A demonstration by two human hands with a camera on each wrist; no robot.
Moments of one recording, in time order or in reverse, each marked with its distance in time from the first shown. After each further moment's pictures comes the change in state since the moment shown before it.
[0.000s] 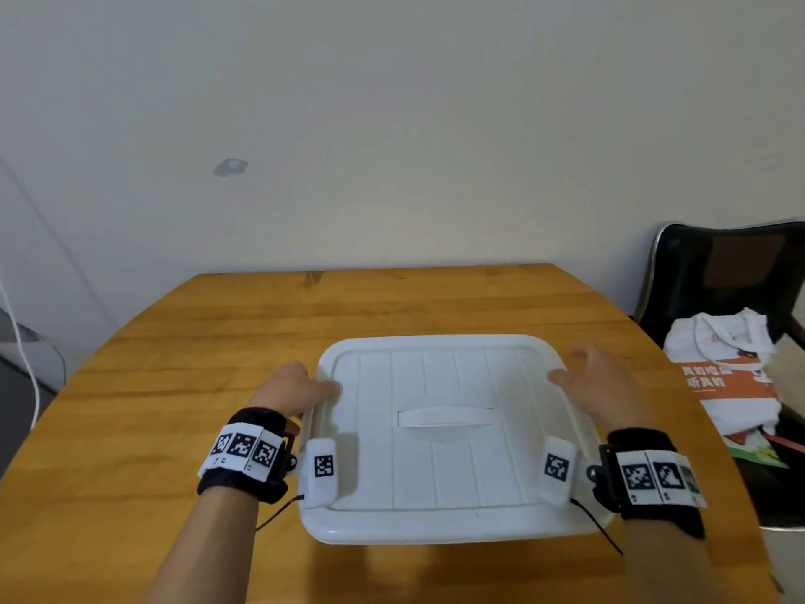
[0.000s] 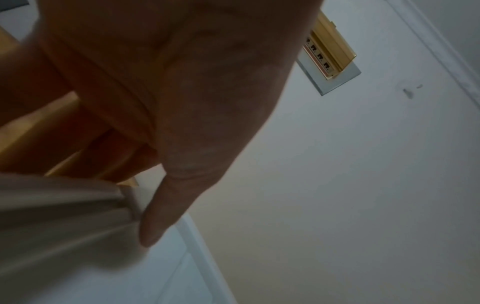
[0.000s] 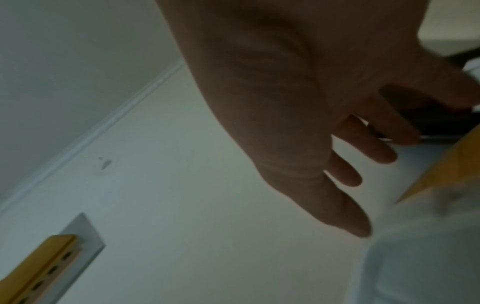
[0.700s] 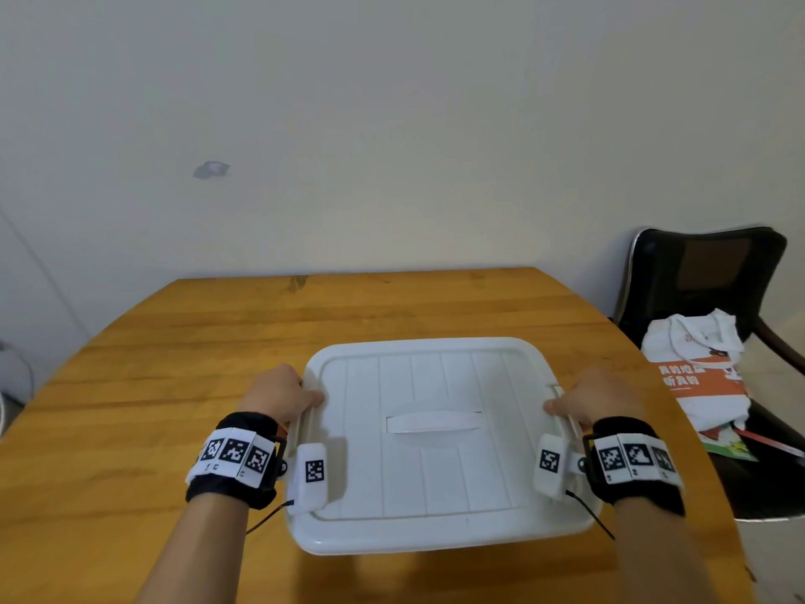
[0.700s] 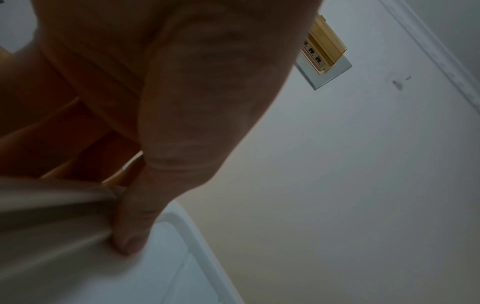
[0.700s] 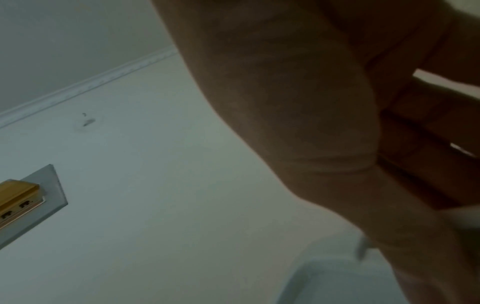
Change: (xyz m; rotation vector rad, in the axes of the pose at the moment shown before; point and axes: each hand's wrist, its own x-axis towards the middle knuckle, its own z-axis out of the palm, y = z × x) left_hand 0.011 0.002 0.002 0.071 0.027 0.041; right_hand 0.014 0.019 -0.001 -0.303 -0.070 0.149
